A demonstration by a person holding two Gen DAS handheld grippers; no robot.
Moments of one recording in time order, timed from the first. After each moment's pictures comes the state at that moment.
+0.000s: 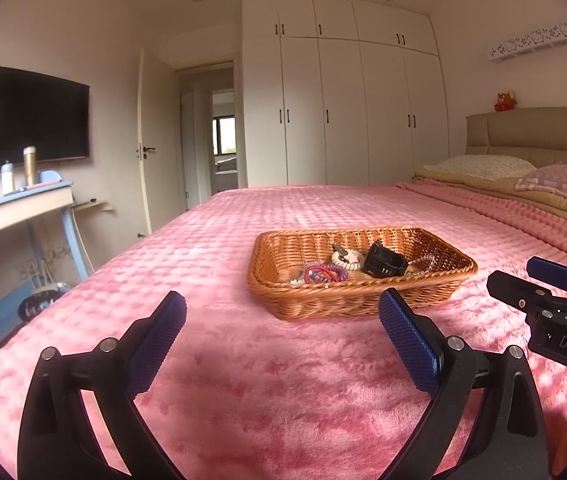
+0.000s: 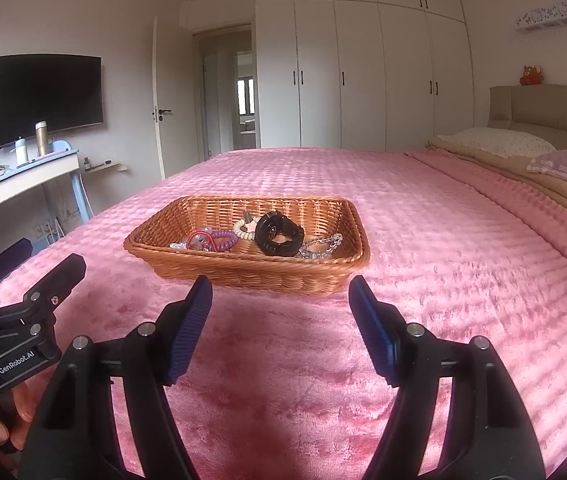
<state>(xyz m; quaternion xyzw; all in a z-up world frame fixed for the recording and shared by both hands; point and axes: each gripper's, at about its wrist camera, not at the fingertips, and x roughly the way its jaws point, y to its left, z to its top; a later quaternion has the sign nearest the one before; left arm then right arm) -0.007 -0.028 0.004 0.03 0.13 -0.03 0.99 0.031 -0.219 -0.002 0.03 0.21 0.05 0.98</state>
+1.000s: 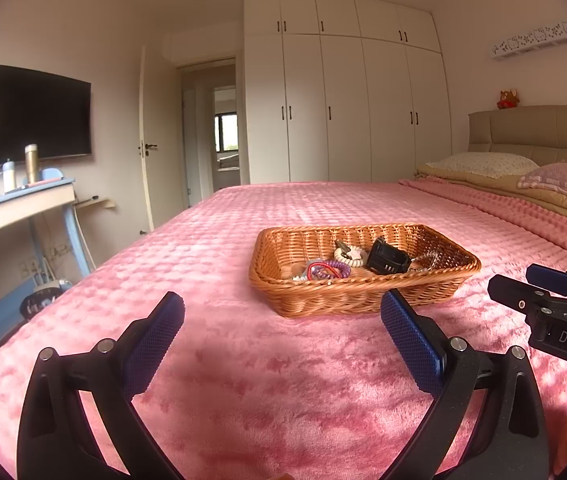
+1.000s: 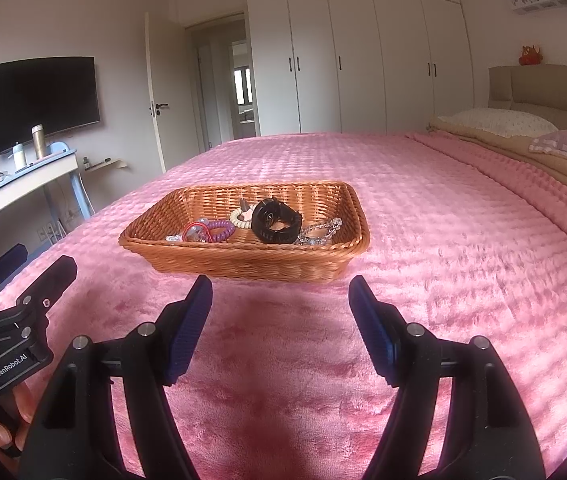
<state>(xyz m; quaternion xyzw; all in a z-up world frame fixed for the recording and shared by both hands) -0.006 -0.028 0.005 0.03 0.14 -0.03 0.99 0.036 -0.222 -0.006 0.04 0.22 0.05 0.97</state>
